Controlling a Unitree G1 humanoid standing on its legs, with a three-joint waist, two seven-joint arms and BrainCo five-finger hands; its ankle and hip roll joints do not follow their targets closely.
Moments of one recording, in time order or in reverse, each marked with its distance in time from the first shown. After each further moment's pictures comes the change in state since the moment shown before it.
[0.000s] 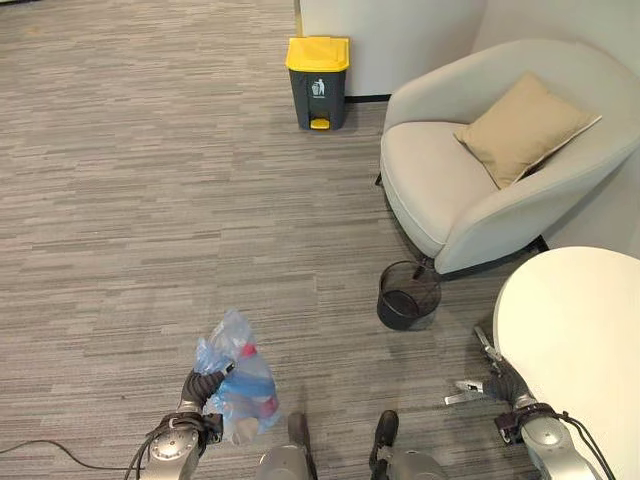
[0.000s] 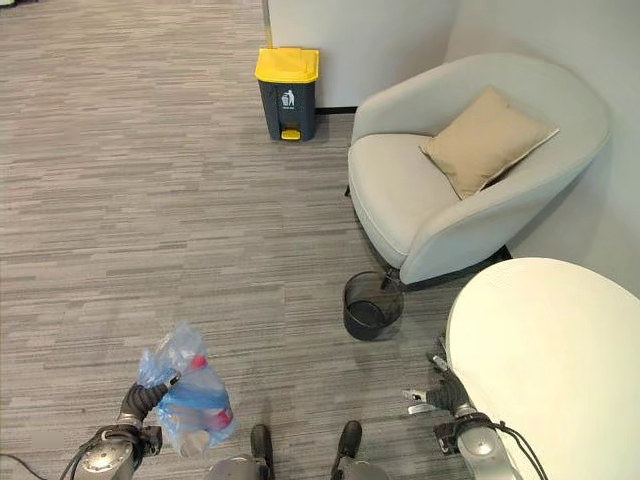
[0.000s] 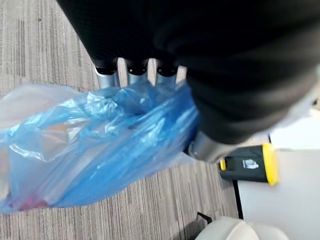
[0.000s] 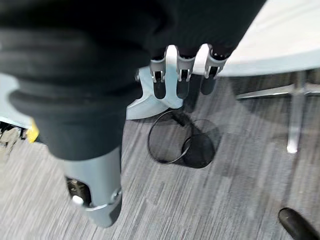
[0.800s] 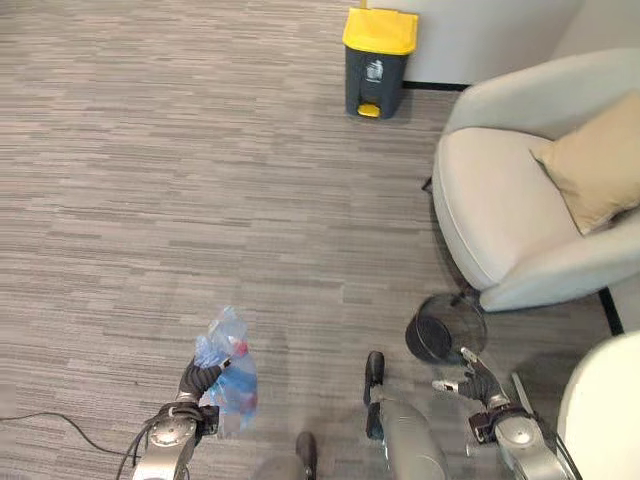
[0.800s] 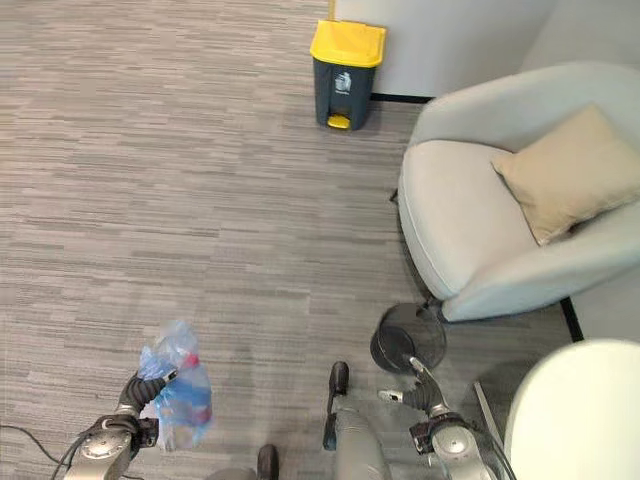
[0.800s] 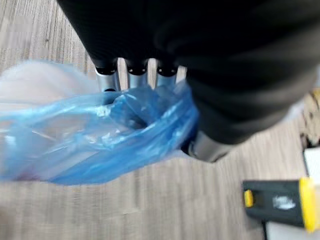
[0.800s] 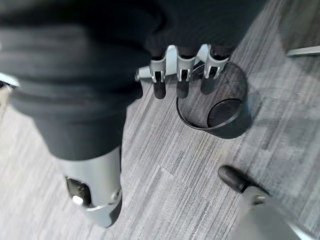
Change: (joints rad) left arm -0.058 0.024 -0.078 0.043 0.002 -0.003 0.004; right arm 0.010 0.036 0.064 0.039 0.019 0.006 -0.021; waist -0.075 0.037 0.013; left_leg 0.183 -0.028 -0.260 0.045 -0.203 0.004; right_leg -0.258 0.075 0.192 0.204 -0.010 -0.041
